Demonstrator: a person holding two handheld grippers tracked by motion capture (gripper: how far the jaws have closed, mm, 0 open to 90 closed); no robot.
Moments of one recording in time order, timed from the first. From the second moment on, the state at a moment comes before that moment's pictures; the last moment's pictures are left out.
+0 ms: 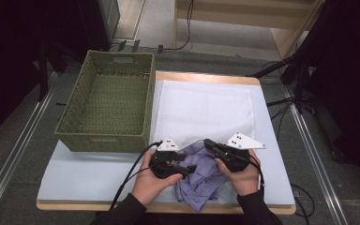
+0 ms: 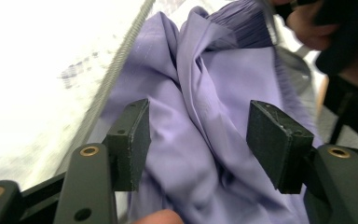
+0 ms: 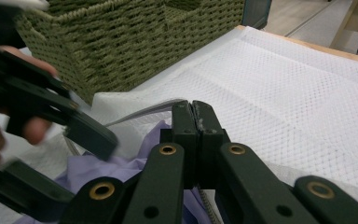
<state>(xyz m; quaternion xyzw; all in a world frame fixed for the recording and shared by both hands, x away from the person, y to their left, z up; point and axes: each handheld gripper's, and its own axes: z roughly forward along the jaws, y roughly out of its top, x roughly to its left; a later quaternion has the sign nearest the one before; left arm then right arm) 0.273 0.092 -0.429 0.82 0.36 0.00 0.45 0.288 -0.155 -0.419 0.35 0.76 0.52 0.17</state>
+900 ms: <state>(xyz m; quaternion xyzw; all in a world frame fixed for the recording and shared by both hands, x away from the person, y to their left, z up) 0.299 0.054 -0.439 0.84 0.36 0.05 0.41 0.283 -0.150 -0.413 0.34 0.76 0.52 0.18</state>
